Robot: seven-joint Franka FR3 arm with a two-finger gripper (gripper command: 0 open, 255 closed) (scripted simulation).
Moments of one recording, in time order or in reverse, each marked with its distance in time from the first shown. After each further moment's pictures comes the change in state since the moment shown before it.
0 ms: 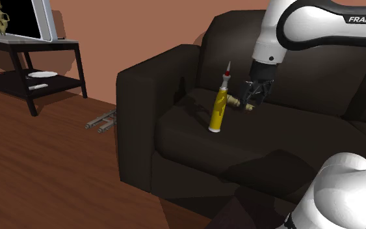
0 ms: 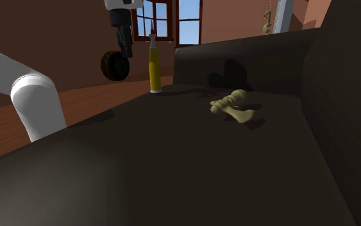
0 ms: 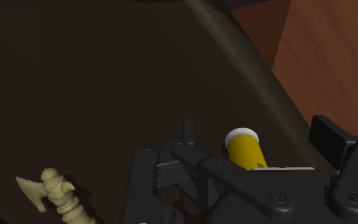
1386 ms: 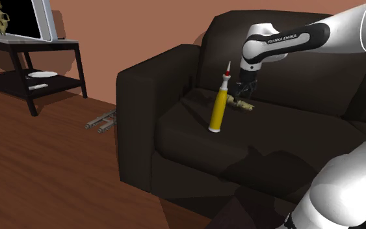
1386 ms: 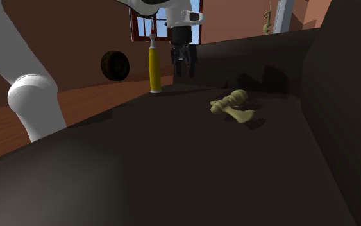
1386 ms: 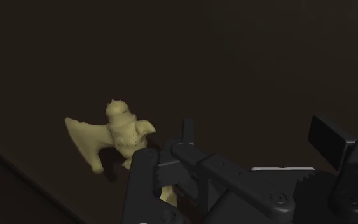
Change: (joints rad) arm -0.097 0.526 -0.275 0.249 -0.137 0.311 -0.296
